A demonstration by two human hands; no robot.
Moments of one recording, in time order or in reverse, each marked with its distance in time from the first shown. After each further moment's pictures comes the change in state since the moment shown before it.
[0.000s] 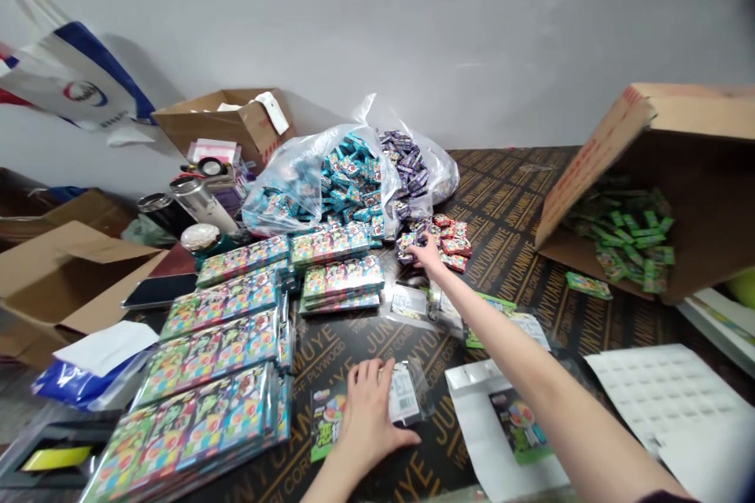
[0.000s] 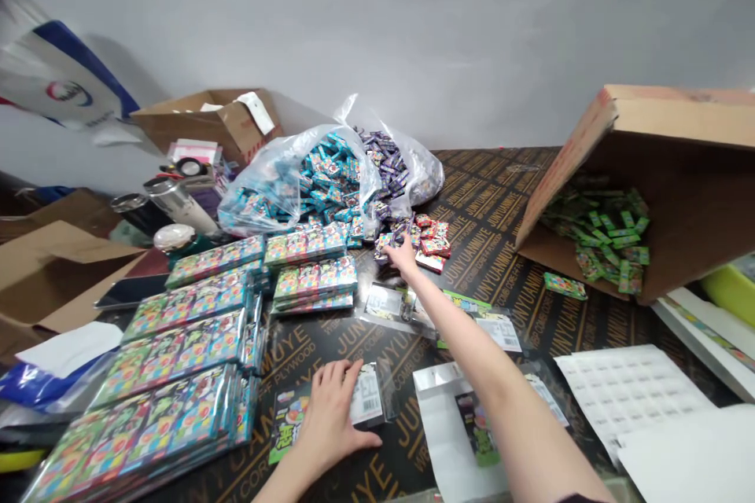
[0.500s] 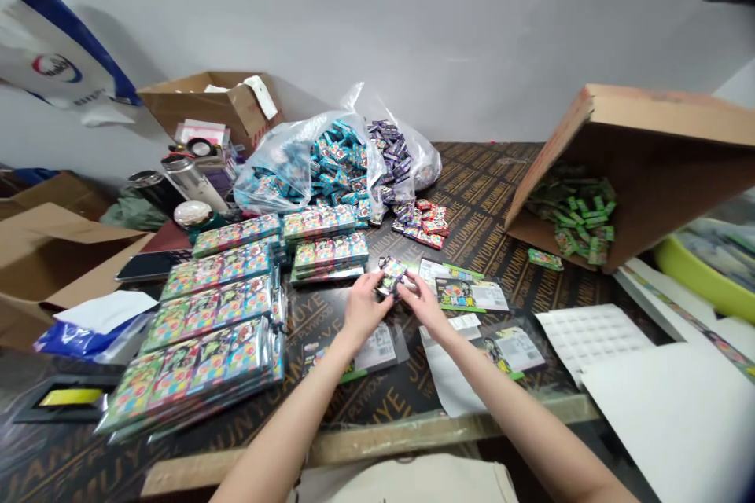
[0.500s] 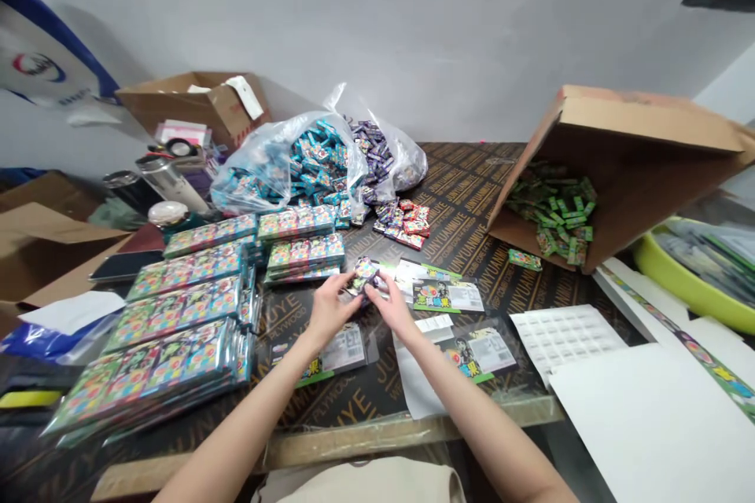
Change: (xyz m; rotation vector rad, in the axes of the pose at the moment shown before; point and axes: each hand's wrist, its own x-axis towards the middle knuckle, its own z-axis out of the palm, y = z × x) left_hand 0.061 0.037 -0.036 -0.330 0.373 0.111; right_hand -0.180 0.036 -0.028 0.319 -0.147 -0.157
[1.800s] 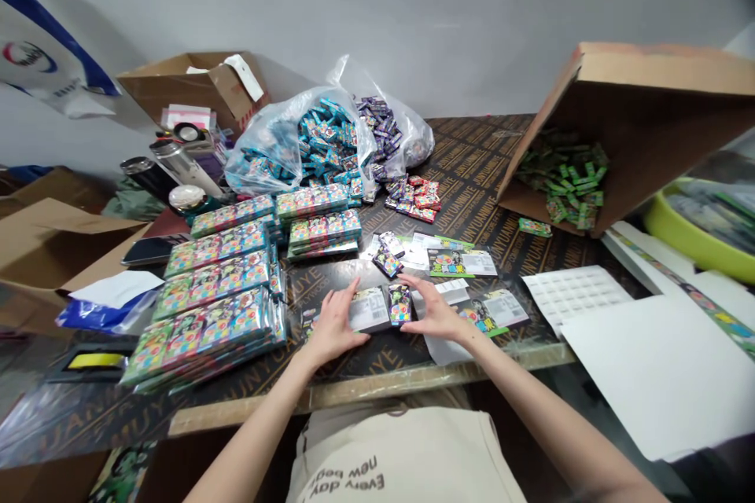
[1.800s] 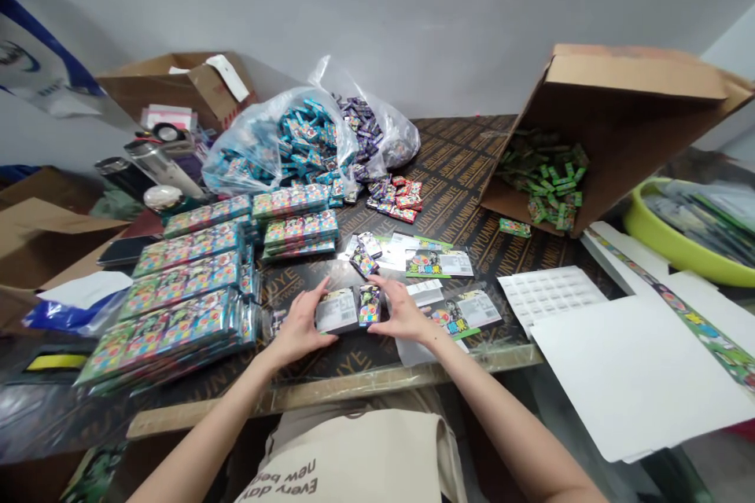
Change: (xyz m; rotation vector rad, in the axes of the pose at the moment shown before) left_hand -0.089 -0.024 -0.031 0.237 -0.384 0.081; right_hand -0.066 0.012 -0.046 -0.639 -0.350 -0.464
